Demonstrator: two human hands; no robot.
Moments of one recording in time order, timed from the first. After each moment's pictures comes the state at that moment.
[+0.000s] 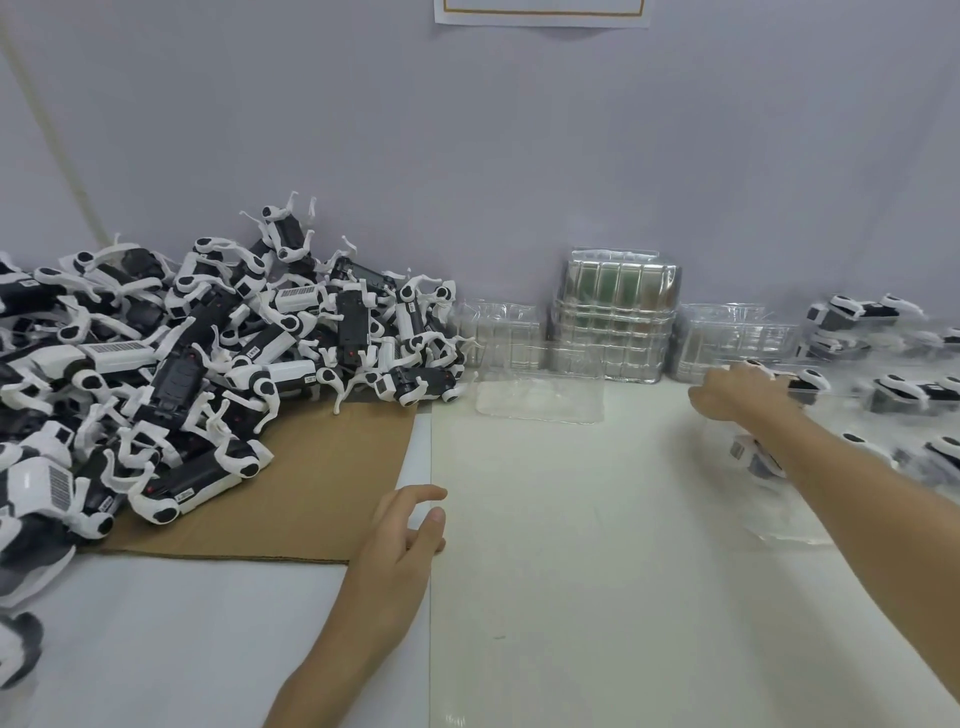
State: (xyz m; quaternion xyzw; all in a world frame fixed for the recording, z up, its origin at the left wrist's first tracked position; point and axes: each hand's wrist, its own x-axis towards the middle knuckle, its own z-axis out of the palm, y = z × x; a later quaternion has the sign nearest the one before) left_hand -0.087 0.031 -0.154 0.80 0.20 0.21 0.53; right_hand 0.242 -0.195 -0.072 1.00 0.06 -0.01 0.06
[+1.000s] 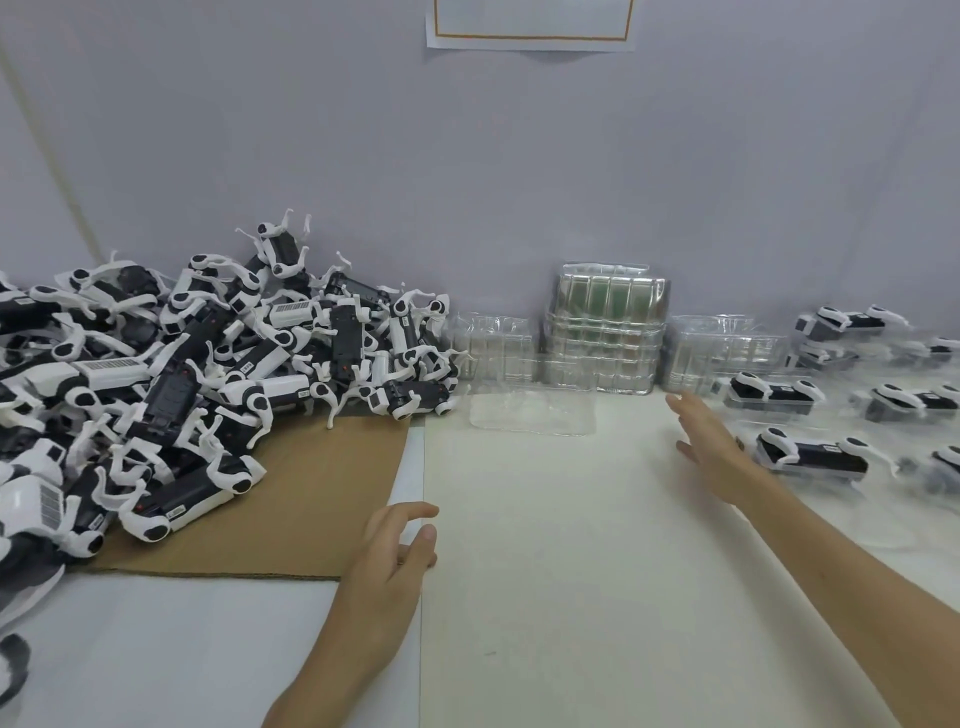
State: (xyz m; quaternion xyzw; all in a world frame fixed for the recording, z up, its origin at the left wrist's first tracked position) left_hand -0.086 0.033 -0.158 0.81 0.20 0.22 0.52; right_hand 0.217 -0.194 -0.126 0.75 0.08 -0.09 -0.65
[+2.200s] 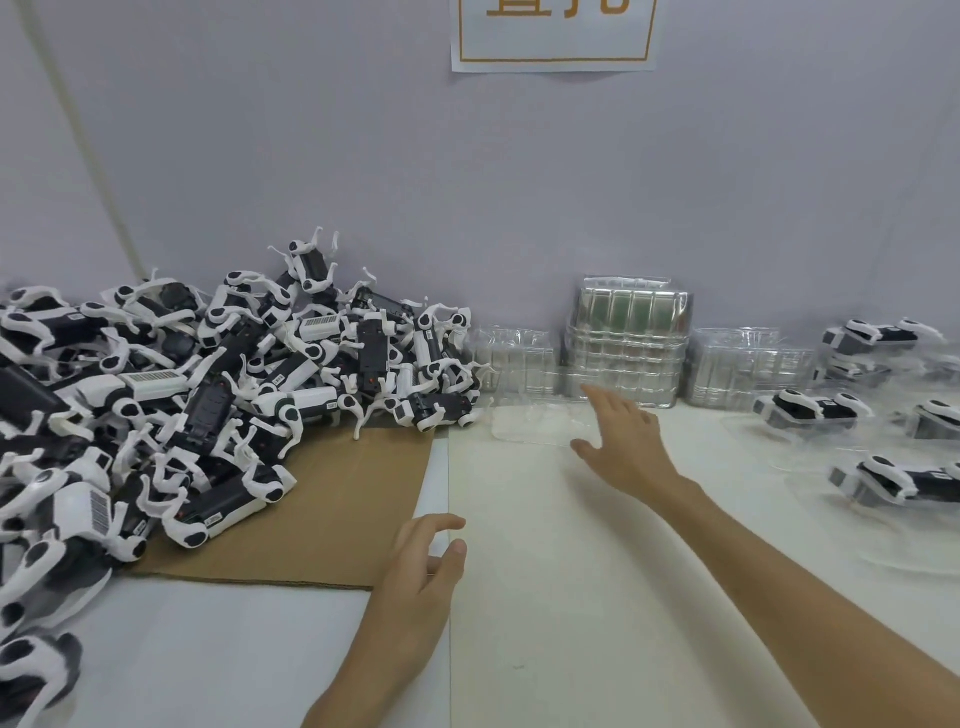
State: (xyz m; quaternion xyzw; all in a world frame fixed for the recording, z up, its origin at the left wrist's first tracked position) left_hand -0.086 0.035 -0.158 0.81 0.19 0.20 0.51; right_hand 0.173 -0.105 -0.122 0.92 0.33 0.11 -0.21
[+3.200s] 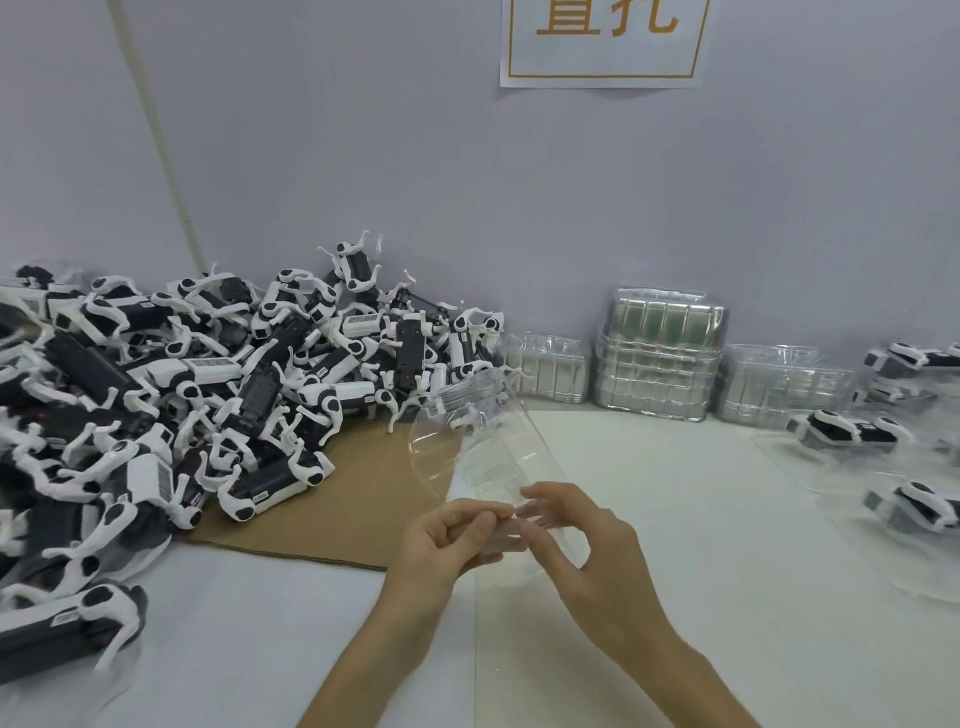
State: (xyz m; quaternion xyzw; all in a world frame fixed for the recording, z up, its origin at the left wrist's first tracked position) left_hand -0.098 0.029 -0.126 0.62 0.09 0.23 0.75; right_hand 0.003 -0.112 -0.134 0.71 0.46 0.07 -0.53
